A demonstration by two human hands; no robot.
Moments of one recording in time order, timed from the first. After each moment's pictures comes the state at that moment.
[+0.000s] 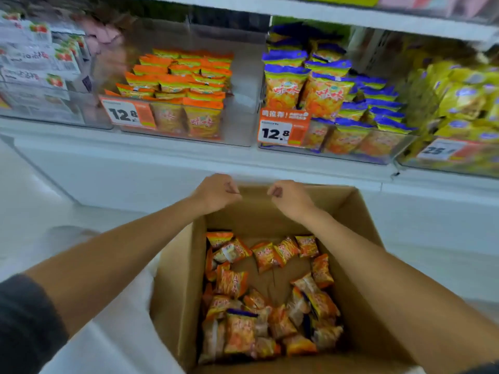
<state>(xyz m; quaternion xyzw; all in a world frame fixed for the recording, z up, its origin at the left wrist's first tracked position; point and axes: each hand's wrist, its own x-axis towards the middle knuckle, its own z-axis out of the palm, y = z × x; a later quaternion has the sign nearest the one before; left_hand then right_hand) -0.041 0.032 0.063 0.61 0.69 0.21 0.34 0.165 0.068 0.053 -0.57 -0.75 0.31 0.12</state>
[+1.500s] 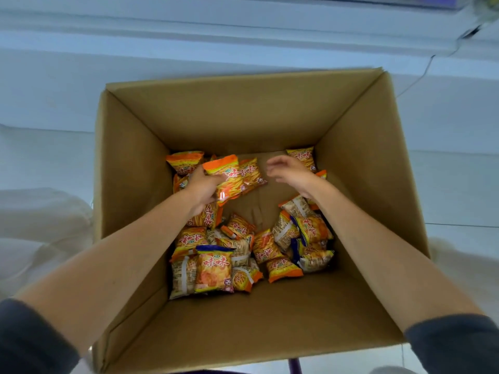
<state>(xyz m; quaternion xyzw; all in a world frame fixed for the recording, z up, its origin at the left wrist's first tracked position) 0.043 -0.007 -0.137 0.15 0.72 0.29 0.61 0.254 0.057 -0.150 -0.59 -0.47 0.65 0.09</state>
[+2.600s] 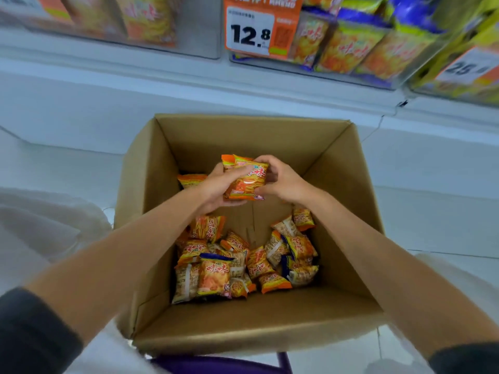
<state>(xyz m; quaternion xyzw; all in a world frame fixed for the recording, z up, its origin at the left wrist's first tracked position) 0.045 -0.007 -0.040 0.23 0.58 0.32 0.71 0.225 0.036 -0.032 -0.50 -0.64 0.57 0.10</state>
